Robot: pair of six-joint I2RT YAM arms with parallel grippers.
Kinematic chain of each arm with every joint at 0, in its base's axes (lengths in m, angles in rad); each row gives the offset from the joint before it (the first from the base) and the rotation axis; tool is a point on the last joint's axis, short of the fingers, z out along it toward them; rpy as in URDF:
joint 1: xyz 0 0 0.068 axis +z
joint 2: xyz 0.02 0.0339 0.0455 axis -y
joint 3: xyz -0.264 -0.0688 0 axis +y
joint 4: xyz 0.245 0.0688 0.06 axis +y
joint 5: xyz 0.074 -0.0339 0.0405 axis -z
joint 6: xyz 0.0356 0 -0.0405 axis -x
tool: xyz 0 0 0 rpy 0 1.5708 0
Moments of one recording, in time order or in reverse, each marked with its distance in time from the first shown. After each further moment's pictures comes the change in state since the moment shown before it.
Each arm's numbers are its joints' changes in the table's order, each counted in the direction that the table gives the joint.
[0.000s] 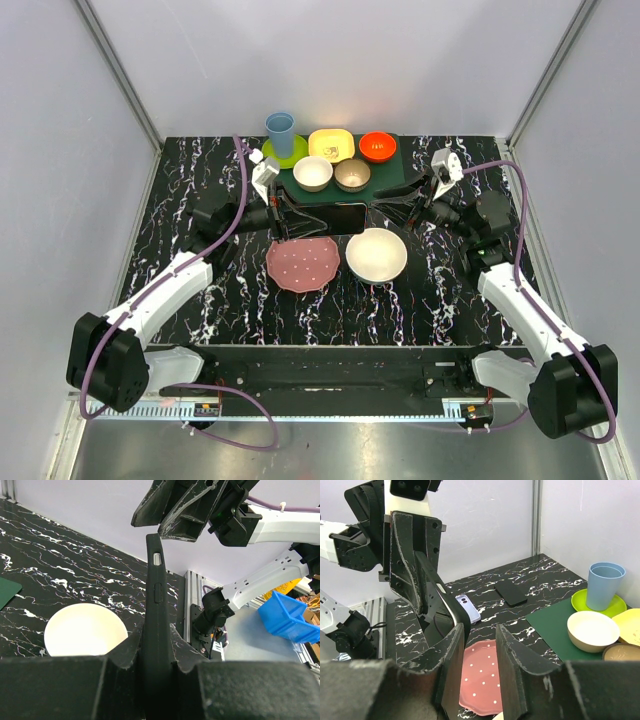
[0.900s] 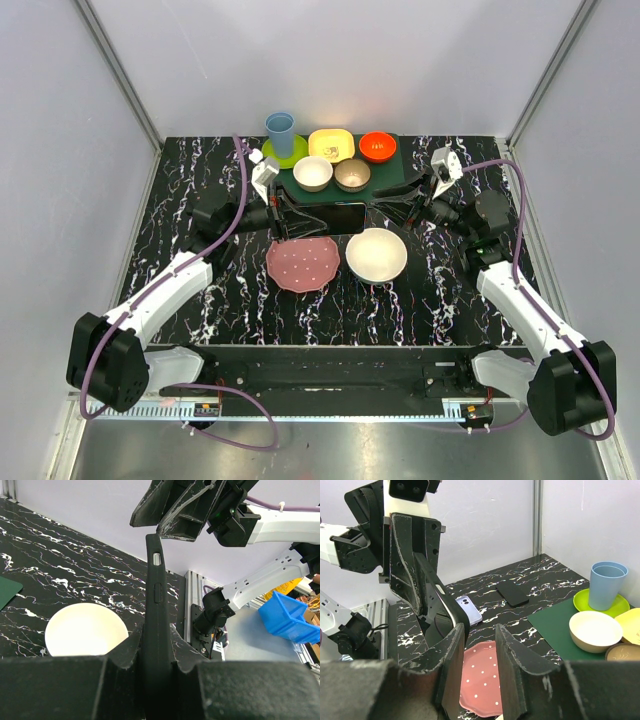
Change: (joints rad) left arm 0.000 0.000 0.000 0.002 0.000 0.000; right arm 0.001 -0.015 0.001 -0.024 -0.001 -0.022
